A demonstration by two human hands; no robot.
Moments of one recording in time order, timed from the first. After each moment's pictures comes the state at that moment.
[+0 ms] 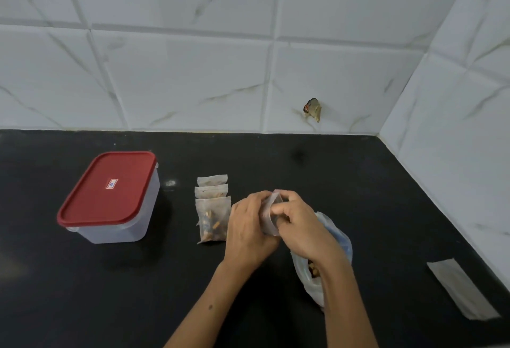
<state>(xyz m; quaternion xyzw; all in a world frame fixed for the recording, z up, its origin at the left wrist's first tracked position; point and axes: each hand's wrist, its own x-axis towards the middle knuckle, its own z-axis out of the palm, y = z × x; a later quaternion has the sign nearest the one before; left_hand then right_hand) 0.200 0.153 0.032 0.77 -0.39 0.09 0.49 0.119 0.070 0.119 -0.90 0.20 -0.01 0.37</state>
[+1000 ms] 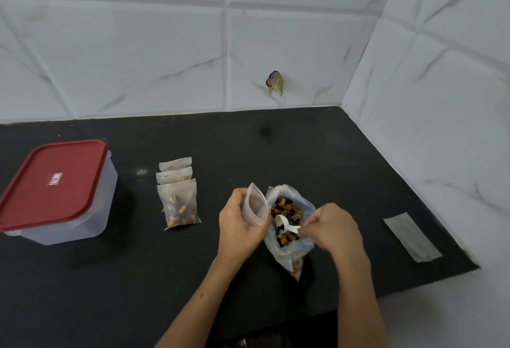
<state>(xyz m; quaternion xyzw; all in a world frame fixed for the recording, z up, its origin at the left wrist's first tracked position) 0.160 0.134 0.013 0.71 -0.34 -0.06 0.61 0.045 0.023 0.085 -0.78 0.55 0.06 0.30</state>
